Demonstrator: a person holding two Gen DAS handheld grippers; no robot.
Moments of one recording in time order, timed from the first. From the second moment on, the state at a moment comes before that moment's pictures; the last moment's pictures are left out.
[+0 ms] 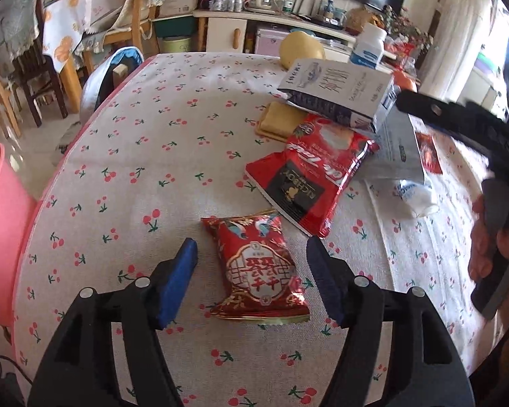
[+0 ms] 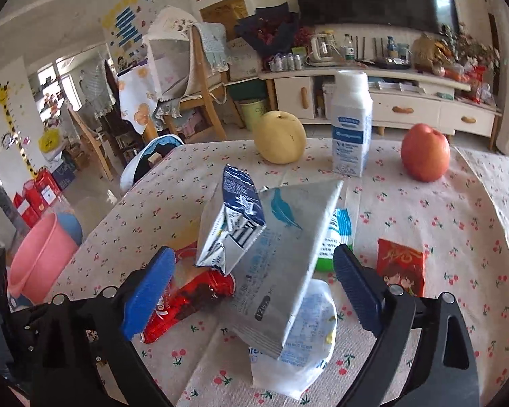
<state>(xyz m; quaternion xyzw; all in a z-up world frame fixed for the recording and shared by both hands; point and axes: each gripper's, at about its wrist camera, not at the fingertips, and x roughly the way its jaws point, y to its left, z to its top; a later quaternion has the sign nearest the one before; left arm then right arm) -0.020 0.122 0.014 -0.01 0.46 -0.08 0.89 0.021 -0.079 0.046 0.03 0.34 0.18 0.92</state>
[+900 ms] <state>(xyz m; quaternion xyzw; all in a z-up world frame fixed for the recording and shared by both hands) -0.018 0.128 0.016 -0.03 0.45 -0.08 0.89 0.048 -0.022 0.014 -0.17 0.35 0.18 0.90</state>
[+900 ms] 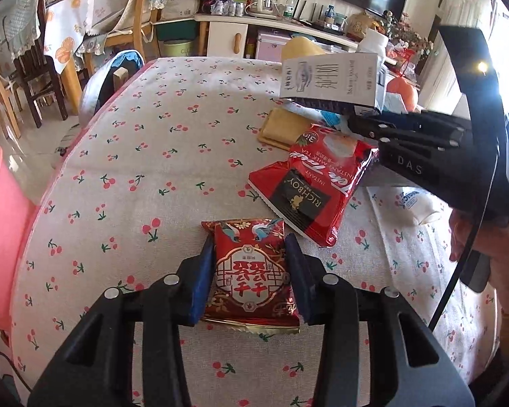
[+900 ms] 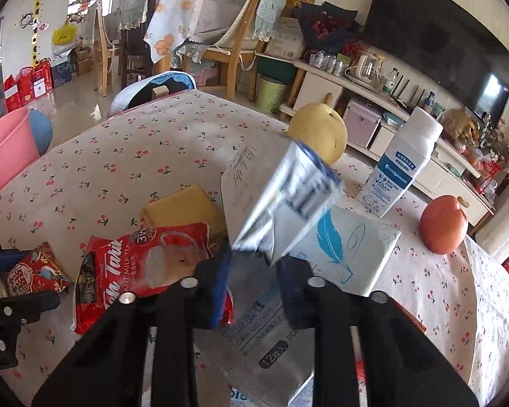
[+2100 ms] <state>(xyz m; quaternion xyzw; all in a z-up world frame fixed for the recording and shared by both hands) -0.020 0.183 0.040 -0.13 0.40 -0.05 0.90 0.048 -0.044 0.035 0.02 0.34 0.22 0.91</state>
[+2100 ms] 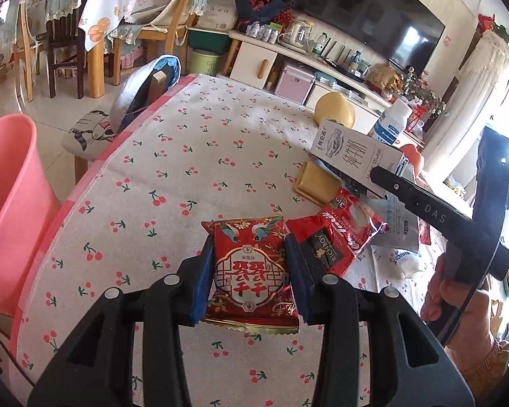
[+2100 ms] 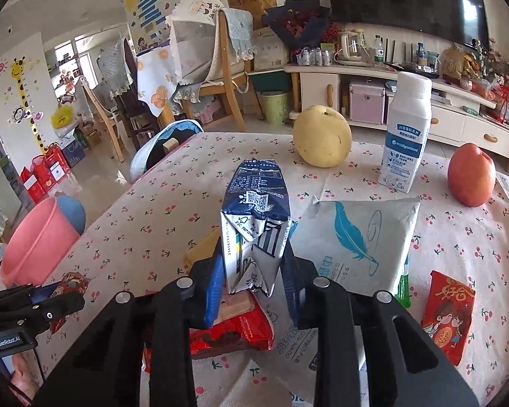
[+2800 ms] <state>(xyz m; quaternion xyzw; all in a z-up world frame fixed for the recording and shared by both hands) -0.037 0.237 0.084 -0.17 0.32 0.02 0.93 -0.051 0.012 0.103 0.07 0.30 0.29 0.90</state>
